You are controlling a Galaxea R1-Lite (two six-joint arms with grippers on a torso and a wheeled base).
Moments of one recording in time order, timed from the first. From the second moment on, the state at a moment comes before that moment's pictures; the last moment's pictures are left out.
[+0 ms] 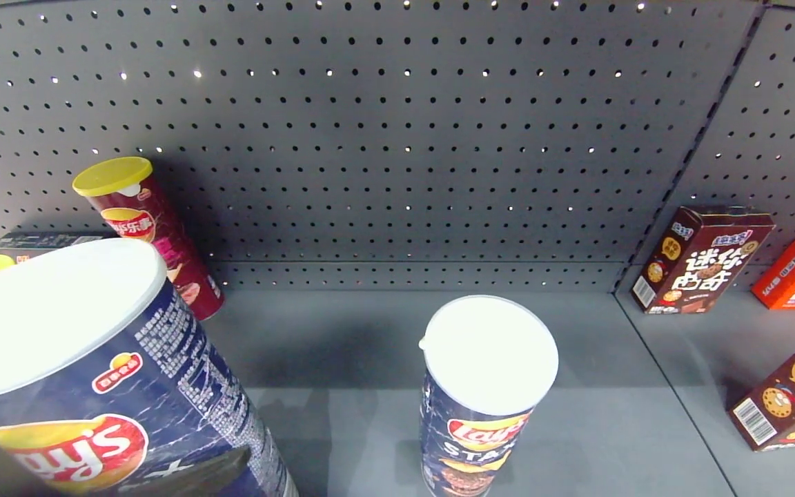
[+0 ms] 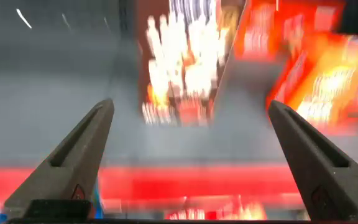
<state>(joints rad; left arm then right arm) -0.76 0.94 -0.48 -0.35 -0.16 -0.02 -0.08 0.10 -0.03 -0.17 -0.01 -0.11</state>
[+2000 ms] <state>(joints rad) -0.77 1.00 -0.64 -0.29 -0.13 0.07 -0.11 0.09 0.00 0.00 -0.03 -0.01</state>
